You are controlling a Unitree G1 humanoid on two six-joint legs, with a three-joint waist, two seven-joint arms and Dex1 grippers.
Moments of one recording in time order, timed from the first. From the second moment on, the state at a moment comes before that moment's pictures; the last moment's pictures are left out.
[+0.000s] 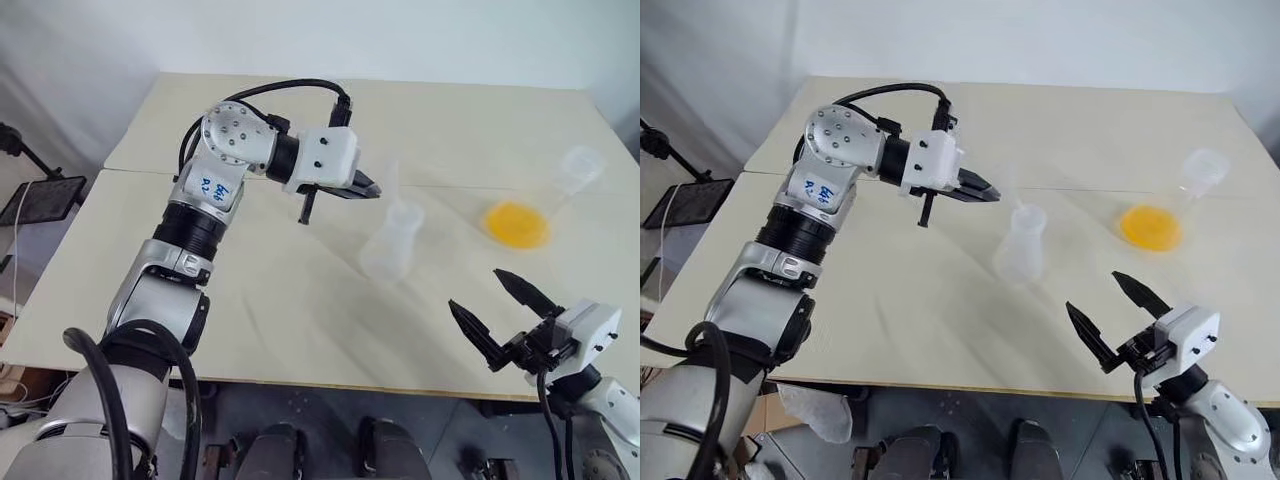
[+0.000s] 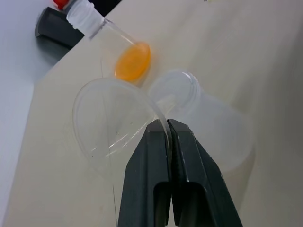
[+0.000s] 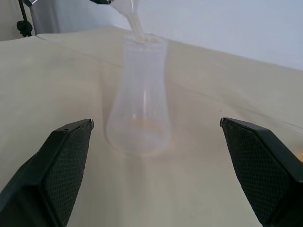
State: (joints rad) left arm -1.30 0.36 -0.29 0.67 -0.01 -0.31 -1.26; right arm 0.35 -0.43 -0.36 -0.55 0.53 0.03 0.67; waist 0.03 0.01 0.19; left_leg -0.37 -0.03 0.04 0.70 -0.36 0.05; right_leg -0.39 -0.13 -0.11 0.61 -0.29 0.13
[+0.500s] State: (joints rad) left arm -1.34 0.26 -0.31 0.75 0.03 -0.31 -1.26; right arm 0.37 -0.40 -0.35 -0.59 0.50 0.02 0.62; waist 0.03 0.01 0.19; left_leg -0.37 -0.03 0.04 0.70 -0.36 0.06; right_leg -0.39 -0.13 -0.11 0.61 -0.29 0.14
